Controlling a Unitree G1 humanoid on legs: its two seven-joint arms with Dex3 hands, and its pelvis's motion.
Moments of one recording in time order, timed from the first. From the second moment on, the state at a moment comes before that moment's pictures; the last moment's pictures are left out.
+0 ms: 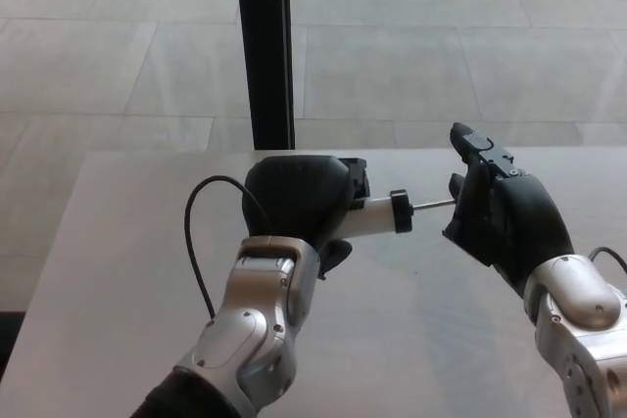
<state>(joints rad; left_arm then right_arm) -0.67 0.10 -0.53 0.42 0.94 0.37 0.15 -0.41 -0.11 0.03 0.00 0.05 0.43 0.06</state>
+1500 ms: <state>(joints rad) -0.75 0.05 -0.53 0.52 0.90 0.39 0.19 -0.41 -0.11 0.05 -0.03 0.03 0.43 0.05</state>
